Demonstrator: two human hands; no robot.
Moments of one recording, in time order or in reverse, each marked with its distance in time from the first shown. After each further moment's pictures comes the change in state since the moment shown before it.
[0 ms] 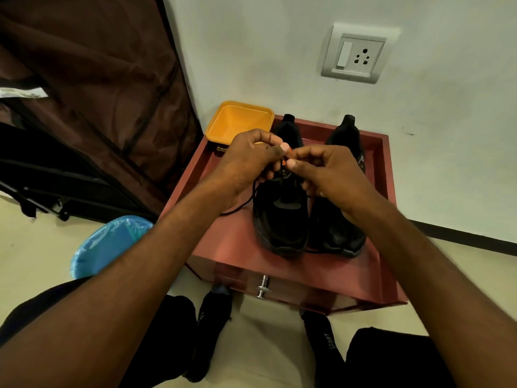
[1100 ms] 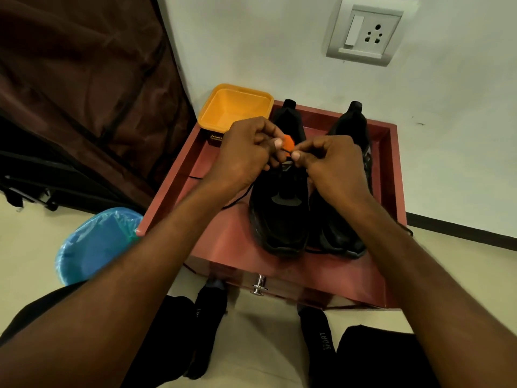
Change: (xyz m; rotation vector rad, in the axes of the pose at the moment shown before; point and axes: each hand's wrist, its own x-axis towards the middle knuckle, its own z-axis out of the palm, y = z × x) left_hand 0.026 -0.028 0.002 0.231 0.069 0.198; right_hand 0.027 0.031 0.012 -0.343 0.253 -0.154
